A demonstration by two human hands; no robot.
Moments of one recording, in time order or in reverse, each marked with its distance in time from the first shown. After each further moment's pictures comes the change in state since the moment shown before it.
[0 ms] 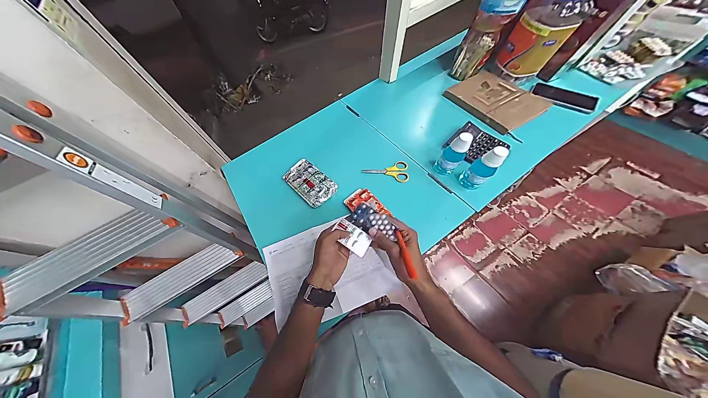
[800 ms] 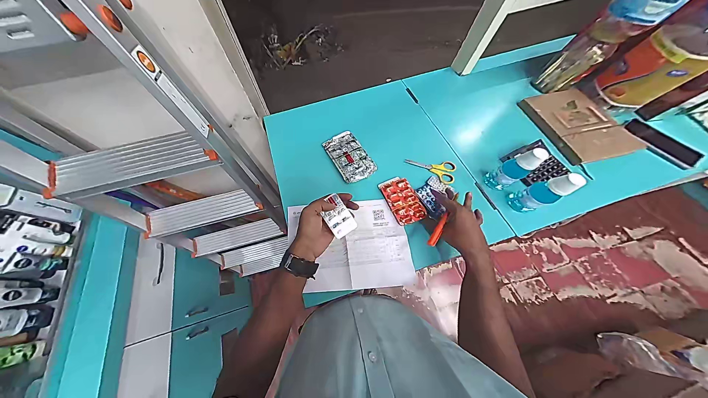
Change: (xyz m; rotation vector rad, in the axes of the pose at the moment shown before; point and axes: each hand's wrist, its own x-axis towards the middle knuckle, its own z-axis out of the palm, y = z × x) left_hand -0.026 0.049 -0.060 -0.099 0.003 0.104; right_hand 0.070 -0.026 -0.060 -1.337 -0.243 0.071
